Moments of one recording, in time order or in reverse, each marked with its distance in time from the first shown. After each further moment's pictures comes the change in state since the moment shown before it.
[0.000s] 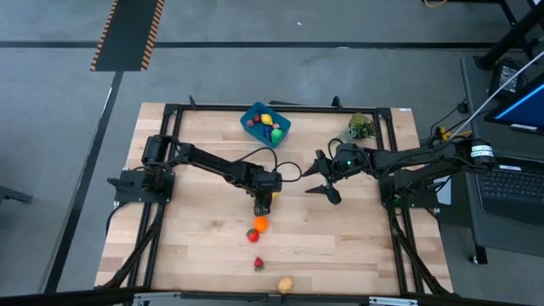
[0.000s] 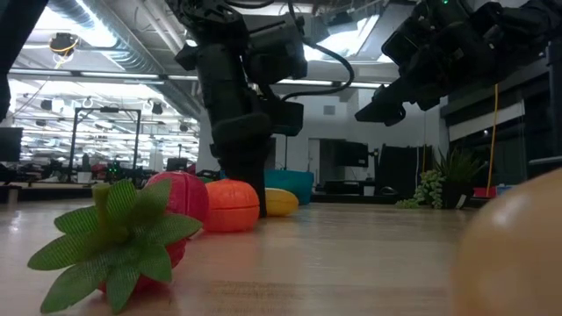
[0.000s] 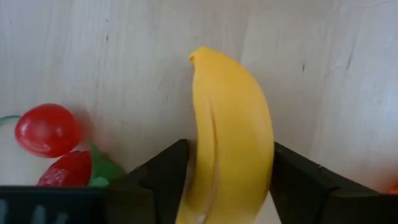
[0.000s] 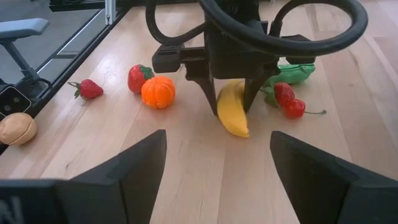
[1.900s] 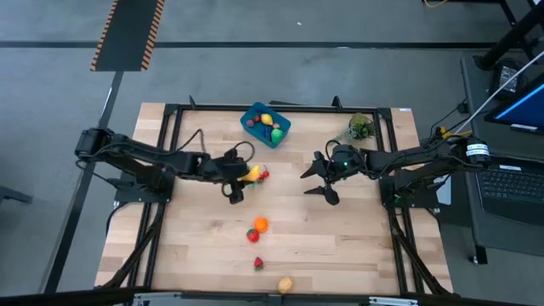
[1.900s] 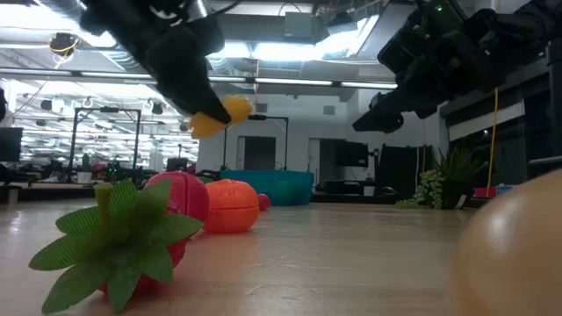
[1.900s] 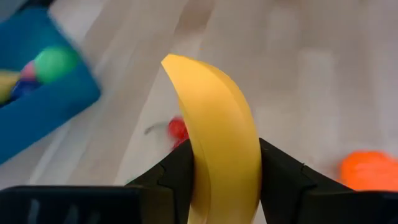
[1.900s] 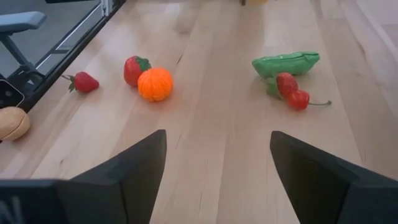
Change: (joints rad) left arm -0.008 -0.671 -0.522 0.384 -0.177 0.068; right arm 0.001 0.053 0.000 0.027 0.000 0.000
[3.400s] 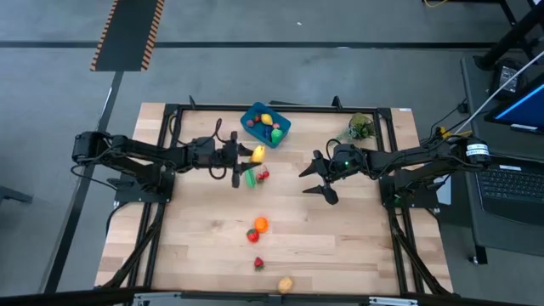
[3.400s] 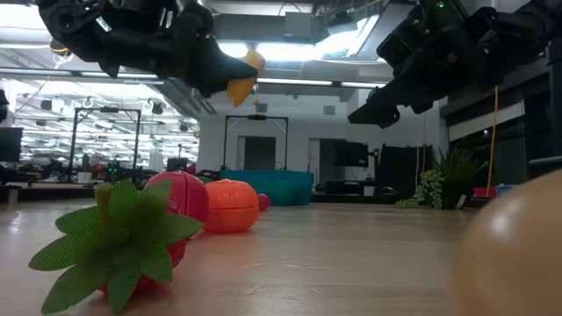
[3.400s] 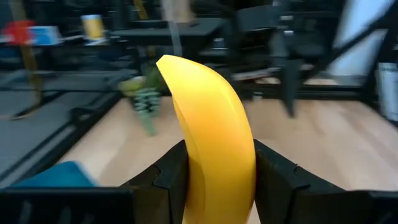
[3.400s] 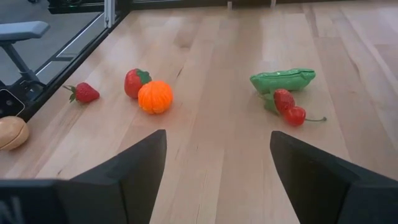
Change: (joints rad) left arm 0.215 -0.036 -0.233 0.769 0.229 0.205; right arm 0.000 0.000 0.000 0.049 0.000 -0.007
